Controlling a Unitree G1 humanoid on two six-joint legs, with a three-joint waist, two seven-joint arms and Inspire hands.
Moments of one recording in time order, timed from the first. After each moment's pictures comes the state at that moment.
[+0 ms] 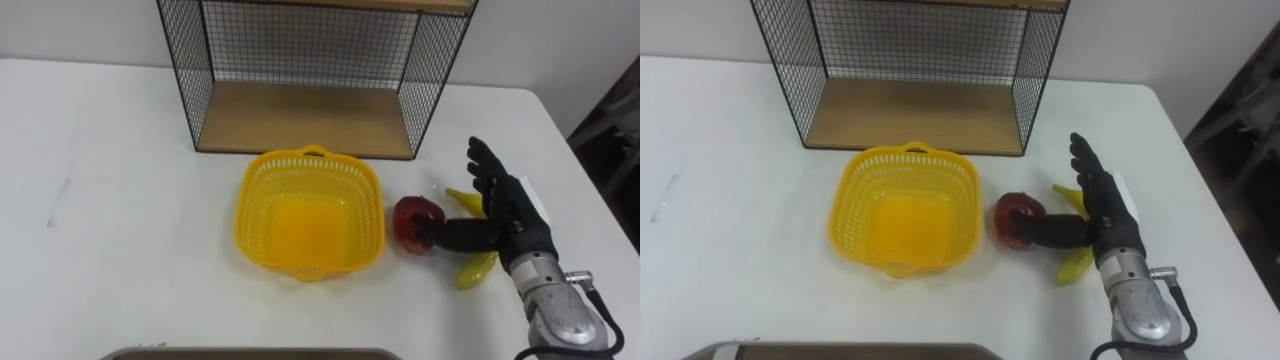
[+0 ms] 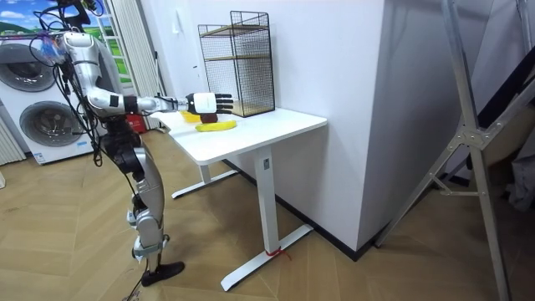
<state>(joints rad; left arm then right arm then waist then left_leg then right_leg) 0.30 0.22 0.09 1.04 0.26 0.04 0.06 0.12 -0.33 0.02 0.13 0.11 -0.09 0.01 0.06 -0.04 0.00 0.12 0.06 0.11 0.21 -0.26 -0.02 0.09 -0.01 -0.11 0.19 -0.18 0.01</state>
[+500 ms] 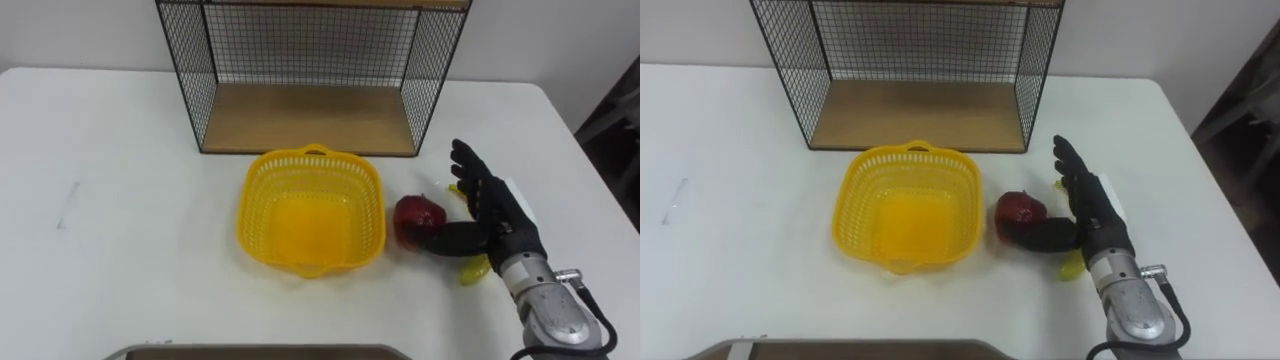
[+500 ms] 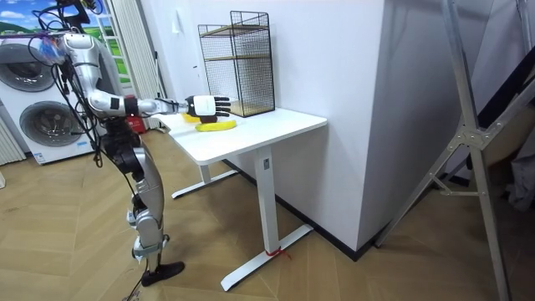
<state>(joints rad) 0.29 0.21 0.08 1.08 0.26 0.03 0.03 0.12 -0.33 0.02 0.13 0.07 -0.09 0.08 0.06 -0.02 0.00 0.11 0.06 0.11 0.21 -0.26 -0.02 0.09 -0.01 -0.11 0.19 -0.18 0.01</state>
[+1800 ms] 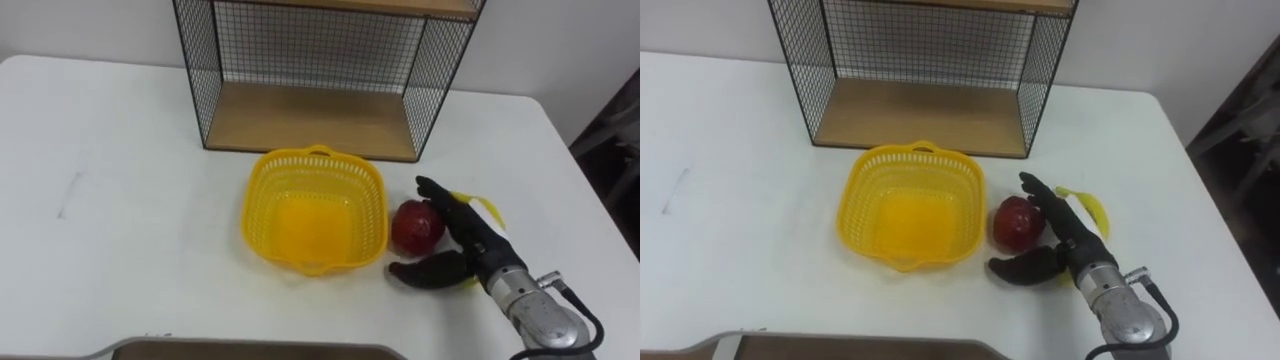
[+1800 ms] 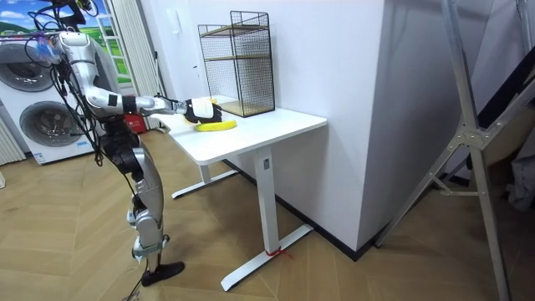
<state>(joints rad) 0.27 0.22 0.07 1.08 0.25 0.09 -0.03 0.10 -0.33 0.03 0.18 -0.18 -0.03 0.18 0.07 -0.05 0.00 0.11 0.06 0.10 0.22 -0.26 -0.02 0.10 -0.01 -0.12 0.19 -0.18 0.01</state>
